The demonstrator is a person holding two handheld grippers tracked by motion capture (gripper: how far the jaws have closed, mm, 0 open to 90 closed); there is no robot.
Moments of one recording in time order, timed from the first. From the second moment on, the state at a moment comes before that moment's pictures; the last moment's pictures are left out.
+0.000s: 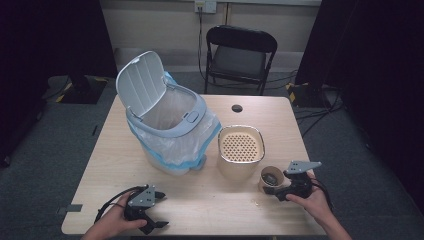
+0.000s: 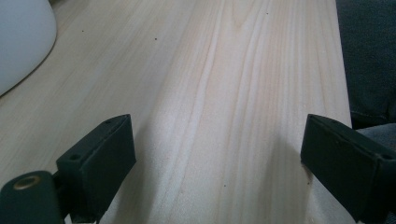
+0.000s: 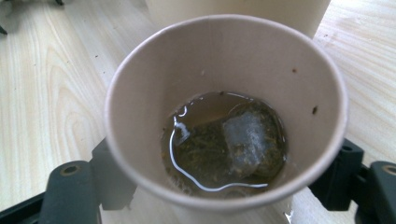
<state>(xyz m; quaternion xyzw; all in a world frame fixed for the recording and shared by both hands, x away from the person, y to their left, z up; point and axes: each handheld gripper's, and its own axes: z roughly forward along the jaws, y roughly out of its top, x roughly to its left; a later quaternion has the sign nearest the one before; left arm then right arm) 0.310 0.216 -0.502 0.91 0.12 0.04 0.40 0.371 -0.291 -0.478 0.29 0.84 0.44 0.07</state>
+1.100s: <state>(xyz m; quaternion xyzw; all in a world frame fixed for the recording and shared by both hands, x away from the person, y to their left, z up) 0.310 0.216 -0.502 0.91 0.12 0.04 0.40 0.386 -0.299 -0.455 0.29 0.85 0.43 0.10</state>
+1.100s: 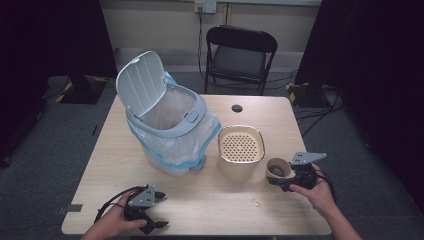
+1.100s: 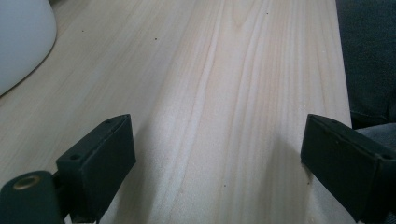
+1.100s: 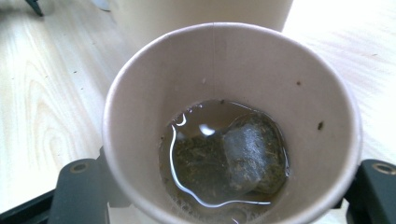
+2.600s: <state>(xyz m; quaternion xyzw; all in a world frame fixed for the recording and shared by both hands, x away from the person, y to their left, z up) 0.310 0.216 -0.502 0.91 0.12 0.04 0.40 0.465 -0.306 -0.410 0.30 0.85 0.42 0.14</state>
